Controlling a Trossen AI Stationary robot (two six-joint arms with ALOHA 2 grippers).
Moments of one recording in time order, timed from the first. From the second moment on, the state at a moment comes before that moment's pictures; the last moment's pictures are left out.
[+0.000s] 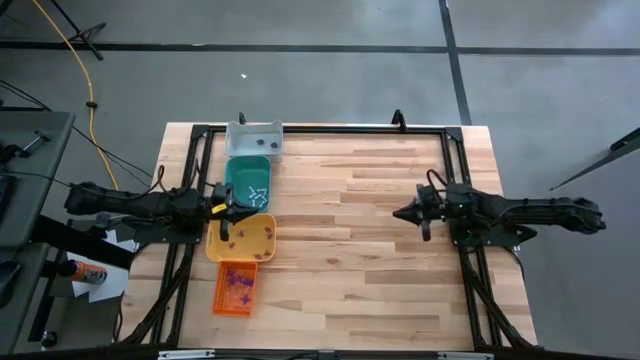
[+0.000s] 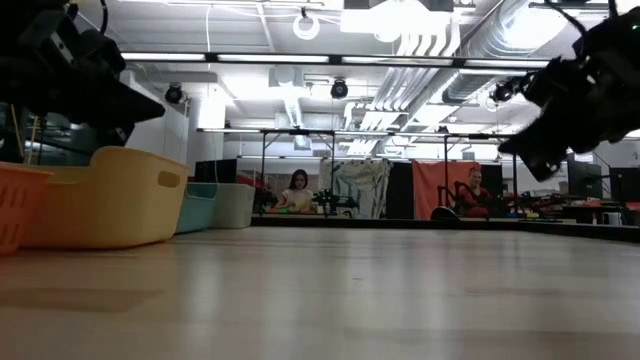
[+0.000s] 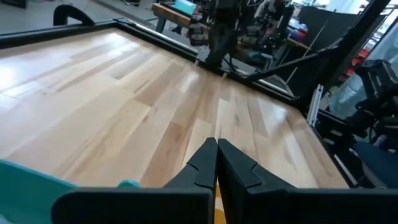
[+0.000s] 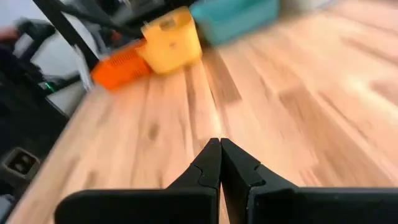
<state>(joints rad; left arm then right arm) -0.09 0.20 0.01 0.03 -0.16 -0.41 -0.13 0.34 0.01 0.05 -0.16 0.36</state>
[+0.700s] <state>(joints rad) -0.09 0.03 0.01 0.03 -0.16 -0.41 -0.09 0.26 0.01 0.03 -0.15 0.36</state>
